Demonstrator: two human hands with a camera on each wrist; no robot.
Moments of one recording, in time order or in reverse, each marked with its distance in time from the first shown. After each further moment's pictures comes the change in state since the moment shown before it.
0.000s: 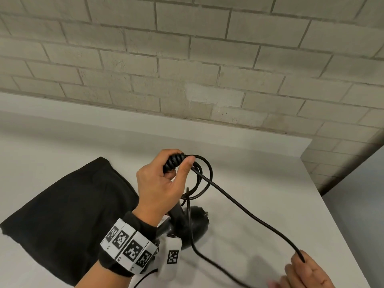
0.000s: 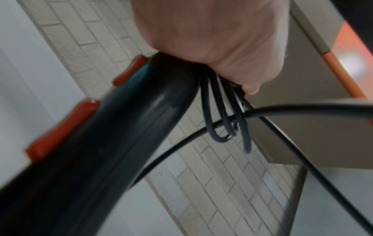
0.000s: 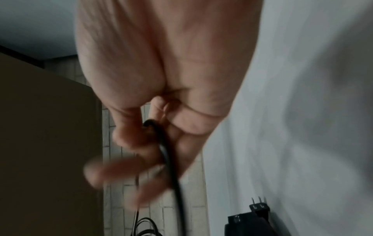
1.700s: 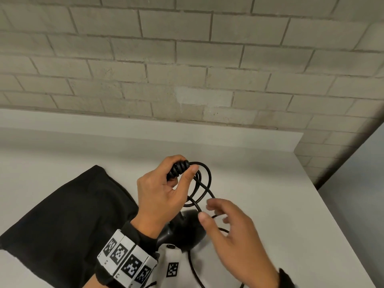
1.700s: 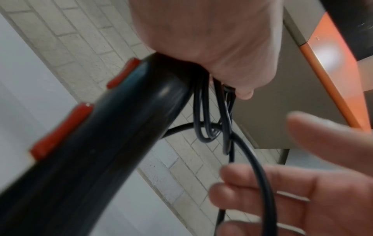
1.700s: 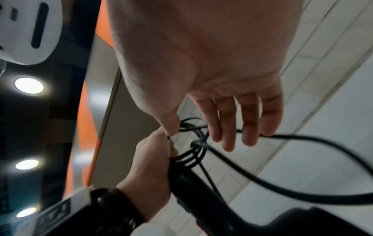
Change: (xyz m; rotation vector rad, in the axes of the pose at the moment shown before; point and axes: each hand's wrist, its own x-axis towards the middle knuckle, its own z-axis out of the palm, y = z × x) left_hand -0.010 0.015 0.007 0.049 -0.085 0.086; right_hand 0.029 -0.022 0.092 -0.749 -0.084 -0.047
